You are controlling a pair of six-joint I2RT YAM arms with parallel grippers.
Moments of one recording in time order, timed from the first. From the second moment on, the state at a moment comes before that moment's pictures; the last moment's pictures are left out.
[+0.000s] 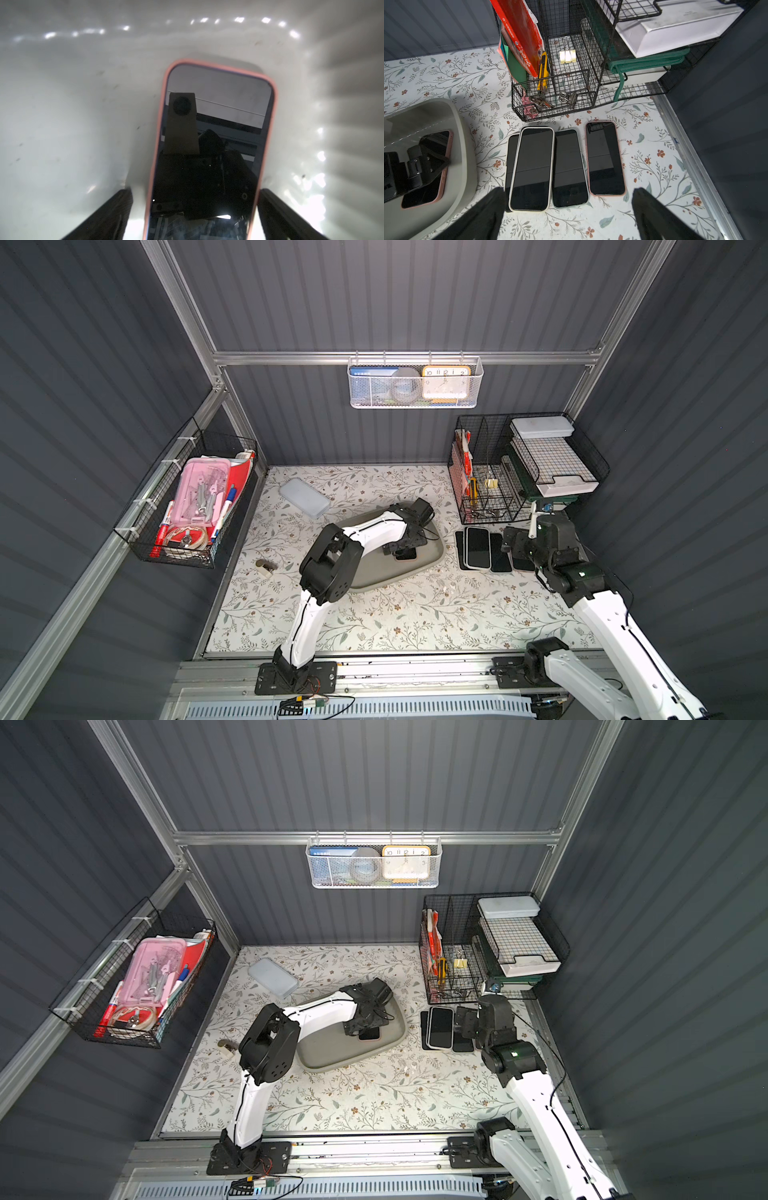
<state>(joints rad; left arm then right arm) -0.77 2.17 1.63 -0.75 -0.21 -0.91 0.17 0.85 0.81 -0.60 0.25 0.23</state>
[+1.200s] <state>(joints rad) -0.77 2.01 1.53 -0.79 -0.26 -0.79 0.16 1.01 0.84 -0.57 -0.10 0.26</state>
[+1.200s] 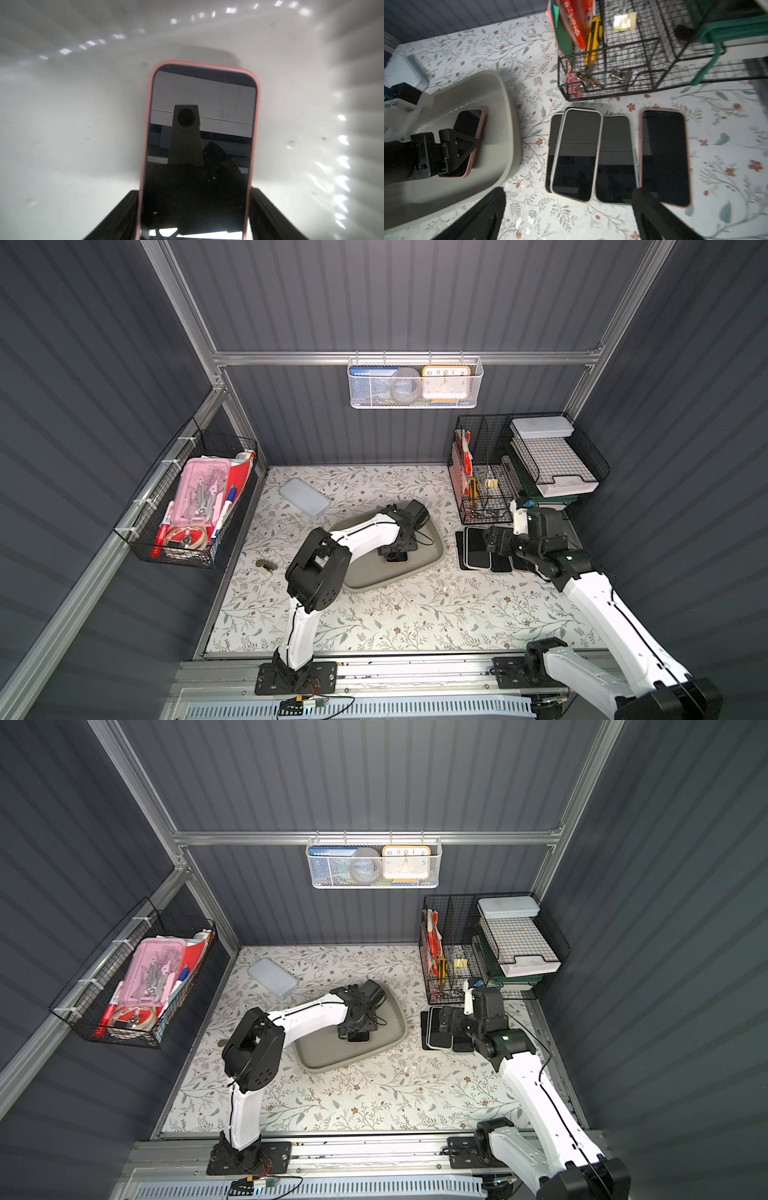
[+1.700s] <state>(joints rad) -0.77 1.59 1.30 -0.69 -0.31 -0.50 0.28 1.21 0.87 -0.34 -0.53 0.54</state>
